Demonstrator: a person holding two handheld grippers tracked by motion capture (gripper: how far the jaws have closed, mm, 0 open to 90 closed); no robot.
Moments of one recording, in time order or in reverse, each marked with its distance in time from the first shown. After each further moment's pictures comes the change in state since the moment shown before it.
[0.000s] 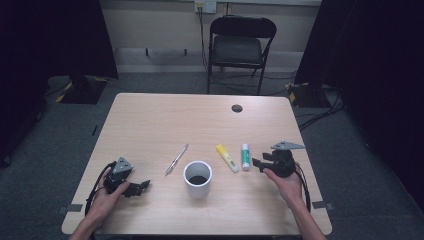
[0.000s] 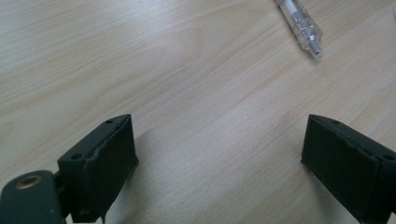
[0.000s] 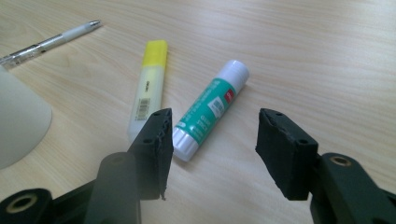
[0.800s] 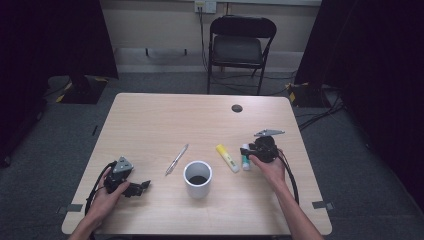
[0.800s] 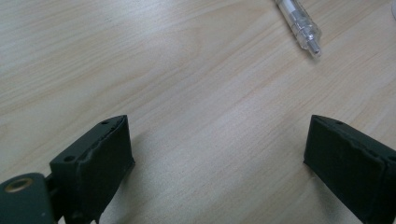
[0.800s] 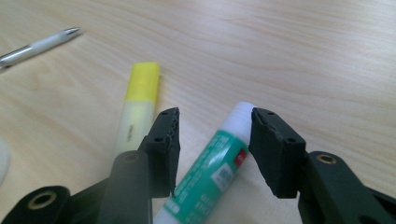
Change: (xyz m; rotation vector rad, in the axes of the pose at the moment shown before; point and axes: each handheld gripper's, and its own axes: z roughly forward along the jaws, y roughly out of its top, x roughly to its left) left arm 0.001 0.001 0.001 0.003 -0.007 0.008; right arm 0.000 0.031 0.060 0.055 -0.006 -0.016
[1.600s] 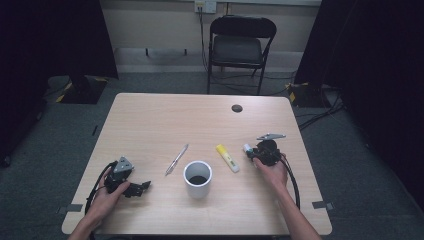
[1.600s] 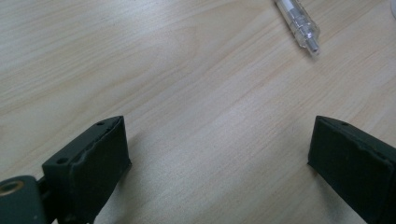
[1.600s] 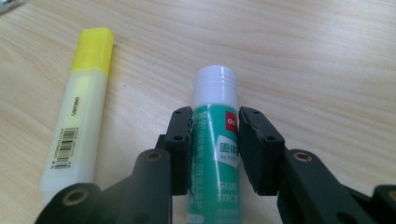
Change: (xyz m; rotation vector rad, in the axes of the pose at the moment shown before) left arm 0.000 0.001 0.001 0.008 -0.007 0.001; right arm -0.012 -0.019 0.007 0.053 -0.081 0.021
